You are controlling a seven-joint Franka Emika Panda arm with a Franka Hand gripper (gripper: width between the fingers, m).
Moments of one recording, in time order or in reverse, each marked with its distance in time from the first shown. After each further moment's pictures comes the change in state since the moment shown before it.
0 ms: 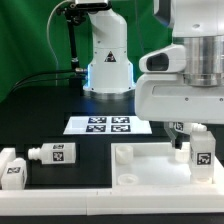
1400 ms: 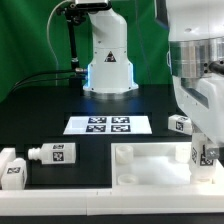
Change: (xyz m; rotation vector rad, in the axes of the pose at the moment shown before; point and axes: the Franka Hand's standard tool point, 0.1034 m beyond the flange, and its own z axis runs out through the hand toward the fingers) arm -0.004 -0.003 0.005 0.040 -0.031 1.182
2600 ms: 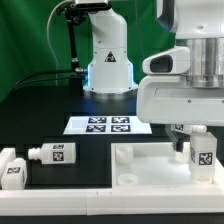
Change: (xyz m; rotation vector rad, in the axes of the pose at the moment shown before) arm 0.001 -0.001 0.001 -0.020 0.070 -1.106
